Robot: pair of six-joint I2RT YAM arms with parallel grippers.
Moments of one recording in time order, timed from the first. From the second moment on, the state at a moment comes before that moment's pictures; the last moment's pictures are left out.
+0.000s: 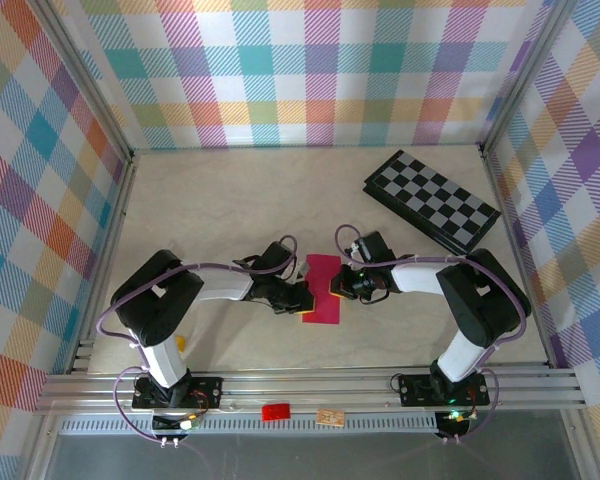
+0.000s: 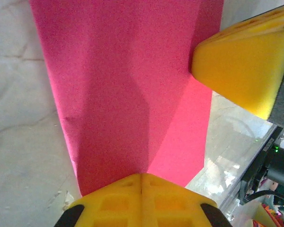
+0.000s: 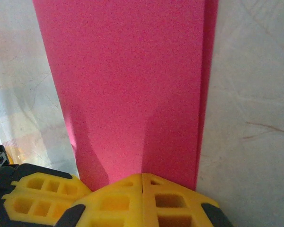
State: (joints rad) left arm -0.73 1.75 0.79 -0.08 0.58 -0.74; right arm 0.53 1.67 0.69 -0.07 -0.53 0.73
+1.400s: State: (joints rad) left arm -0.72 1.69 0.65 0.11 0.57 -0.74; right arm 0.53 1.67 0.69 -0.07 -0.53 0.72
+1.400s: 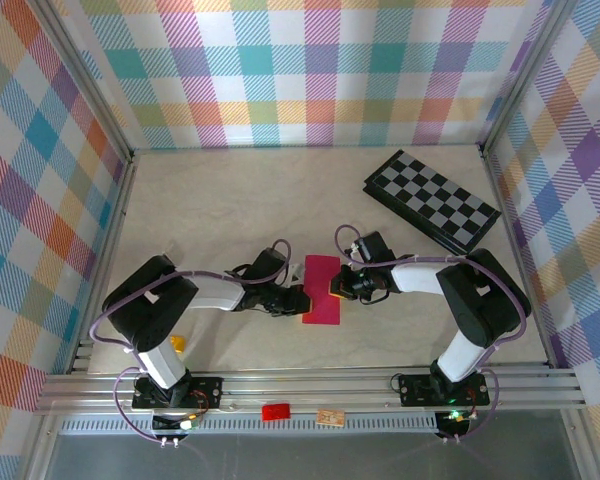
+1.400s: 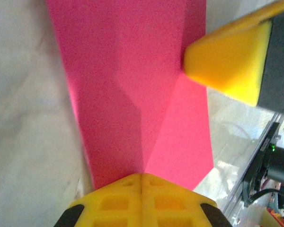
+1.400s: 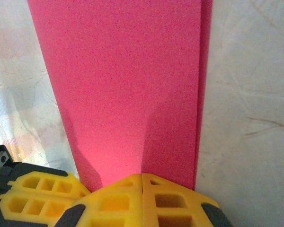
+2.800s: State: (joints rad) left arm -0.75 1.49 0.62 -0.22 0.52 -0.58; right arm 0.53 1.67 0.69 -0.07 -0.54 0.73
